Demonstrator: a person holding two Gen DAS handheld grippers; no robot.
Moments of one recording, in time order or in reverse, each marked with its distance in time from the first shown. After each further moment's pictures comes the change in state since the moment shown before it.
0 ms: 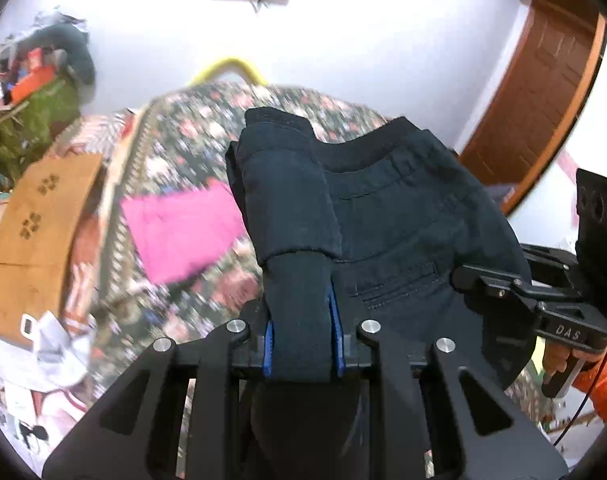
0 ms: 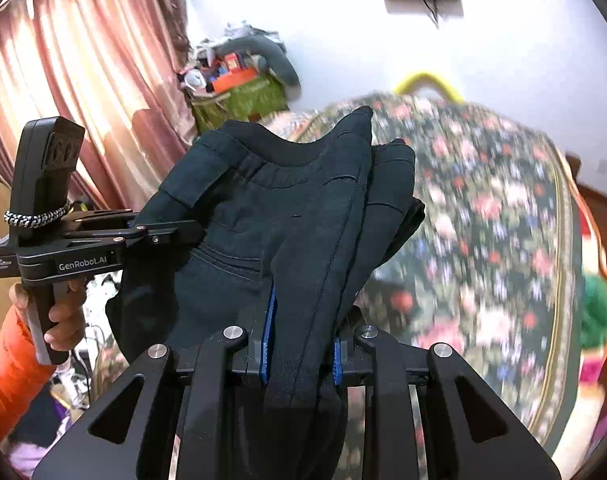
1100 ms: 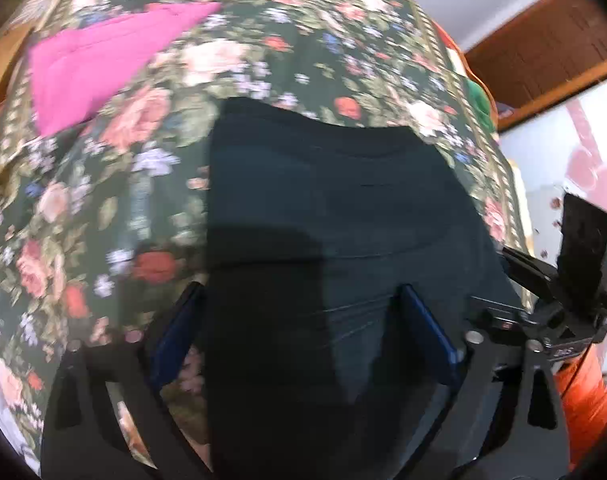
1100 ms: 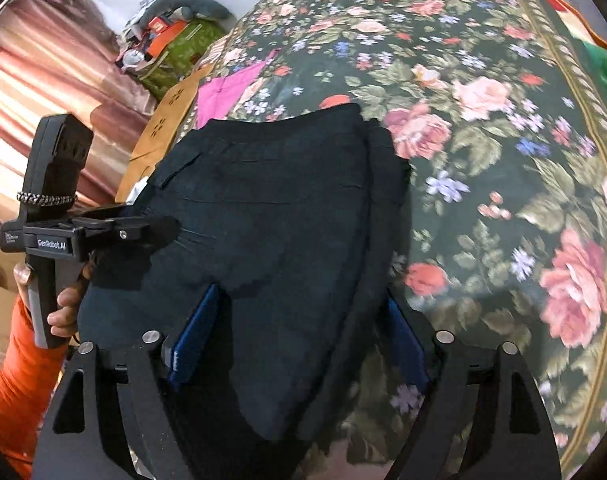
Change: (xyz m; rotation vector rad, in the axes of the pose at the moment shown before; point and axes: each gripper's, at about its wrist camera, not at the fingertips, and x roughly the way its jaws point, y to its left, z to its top) left arm 0.142 -0.031 -0.092 -0.071 0.520 -0.163; right arm 0.035 -0.074 -0.144 0.375 0.301 0.081
